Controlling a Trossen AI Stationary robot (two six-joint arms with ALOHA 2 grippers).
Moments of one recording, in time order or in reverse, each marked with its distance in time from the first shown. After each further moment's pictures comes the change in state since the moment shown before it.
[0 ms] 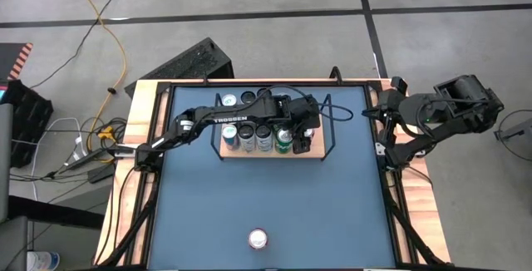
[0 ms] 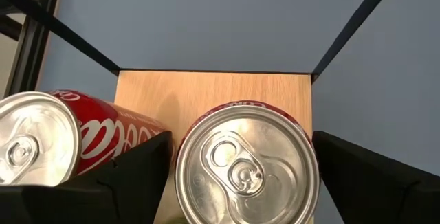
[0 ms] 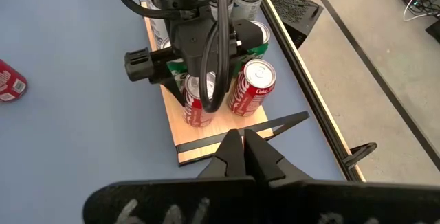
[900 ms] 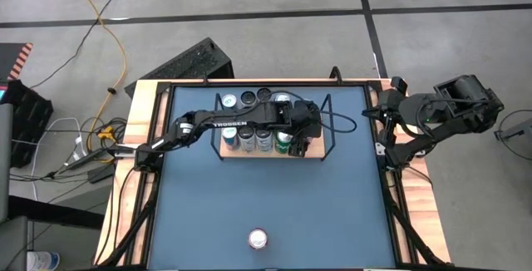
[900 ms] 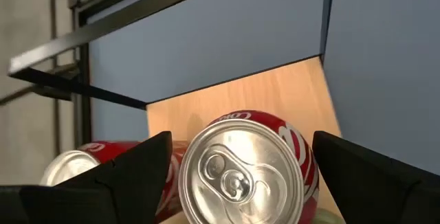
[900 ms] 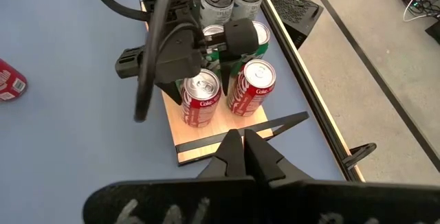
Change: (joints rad) left arm -0.044 -0.004 0.003 0.016 -0.121 0.309; right arm 0.000 0.000 0.000 0.000 0.000 -0.004
